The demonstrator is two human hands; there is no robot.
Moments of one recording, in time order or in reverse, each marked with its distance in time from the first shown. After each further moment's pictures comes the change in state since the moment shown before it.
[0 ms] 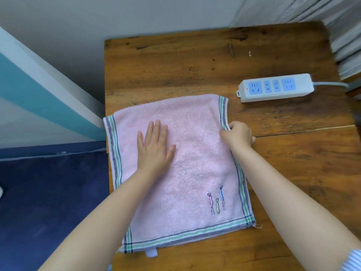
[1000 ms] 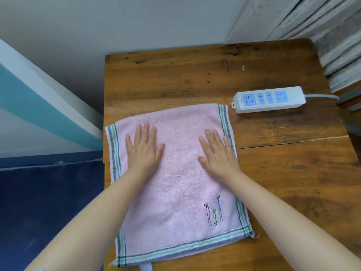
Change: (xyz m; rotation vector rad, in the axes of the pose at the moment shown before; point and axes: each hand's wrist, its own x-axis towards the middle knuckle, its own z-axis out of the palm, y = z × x) left_hand 0.025 -0.015 -0.006 0.053 0.017 -0.073; right_hand -0.018 0.031 0.029 -0.497 -0.122 -0.746
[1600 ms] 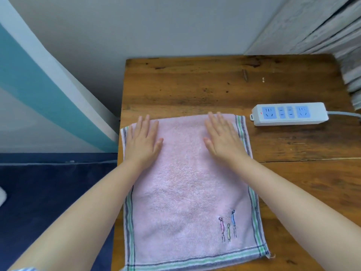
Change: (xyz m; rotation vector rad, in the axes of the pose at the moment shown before) left_hand 0.028 -0.044 -0.020 -0.051 0.040 0.025; right_hand 0.061 -0.018 -0.042 0.006 0.085 -0.067
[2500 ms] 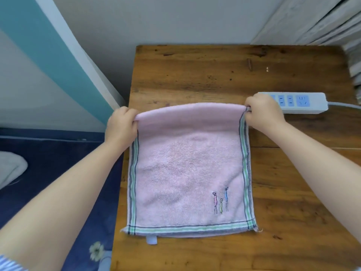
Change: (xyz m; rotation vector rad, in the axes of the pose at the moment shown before) left_hand -0.042 -0.017 -0.054 -0.095 0.264 -0.075; right_hand -0.014 0.056 -0.064 -0.035 0.172 0.144
